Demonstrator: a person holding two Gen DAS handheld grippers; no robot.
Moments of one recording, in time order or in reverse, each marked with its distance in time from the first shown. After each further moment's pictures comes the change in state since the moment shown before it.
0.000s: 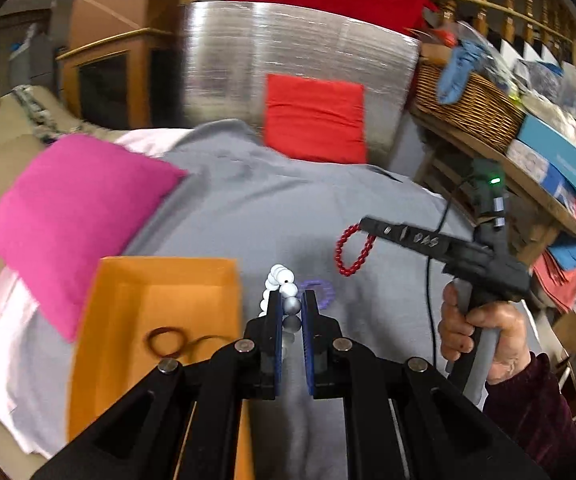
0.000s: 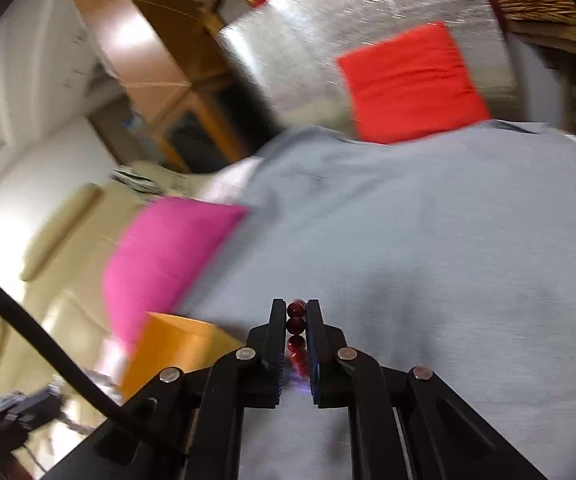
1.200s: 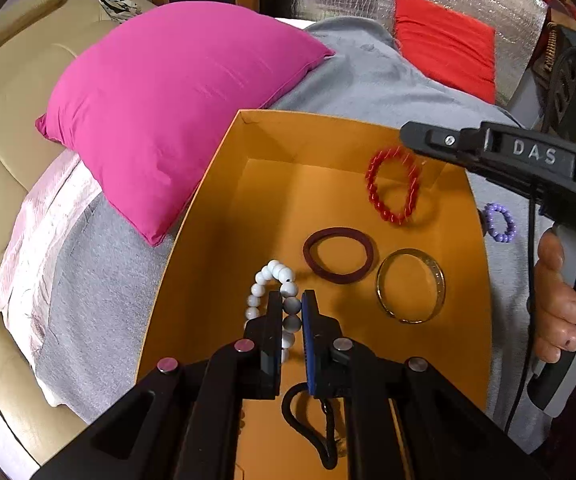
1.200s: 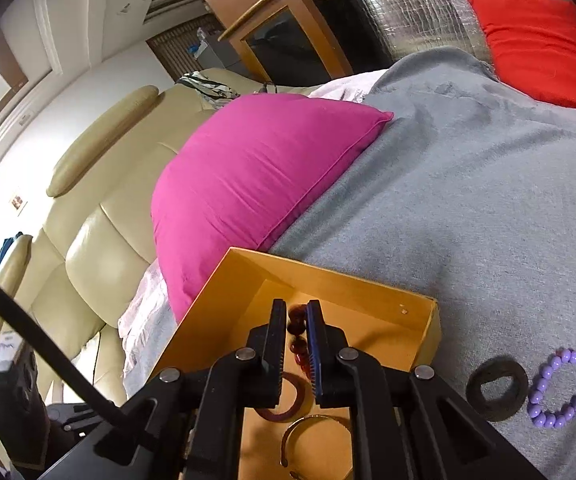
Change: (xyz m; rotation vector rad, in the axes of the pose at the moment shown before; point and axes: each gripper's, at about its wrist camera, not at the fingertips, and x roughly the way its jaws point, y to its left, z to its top) left arm 0.090 0.132 -0.069 -0.161 0.295 0.269; right arm 0.164 0.122 -0.052 -0.153 0.249 0.161
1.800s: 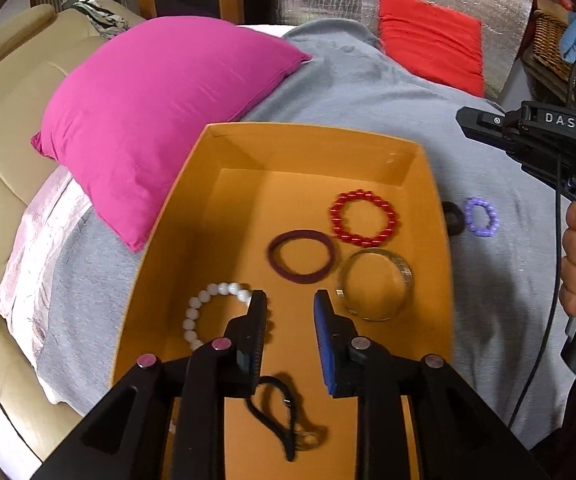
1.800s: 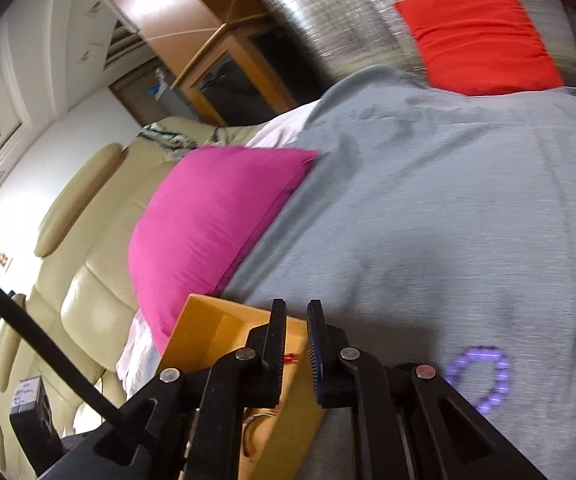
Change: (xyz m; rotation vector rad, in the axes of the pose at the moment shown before) left arm -0.015 -0.038 0.001 0.040 -0.021 0.002; right arm -0.072 -0.061 0.013 0.164 -0.097 -0.086
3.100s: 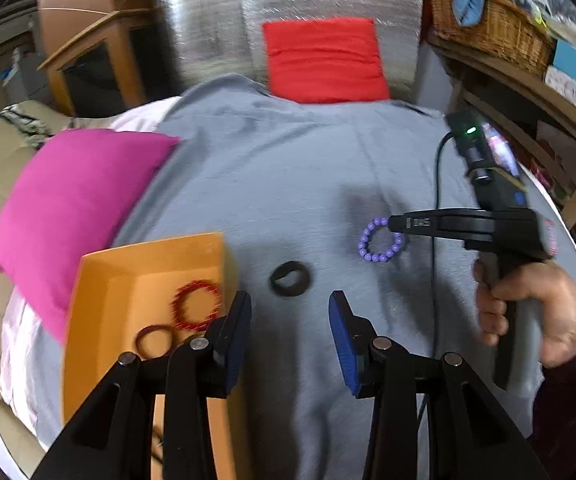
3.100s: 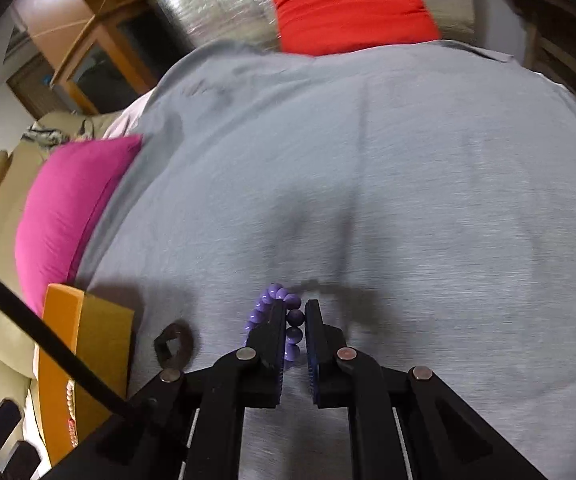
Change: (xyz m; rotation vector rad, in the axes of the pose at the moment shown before) left arm -0.029 -0.160 0.038 0.263 -0.114 -0.085; right arm -0.046 -0.122 -0.006 0.114 0.139 -0.377
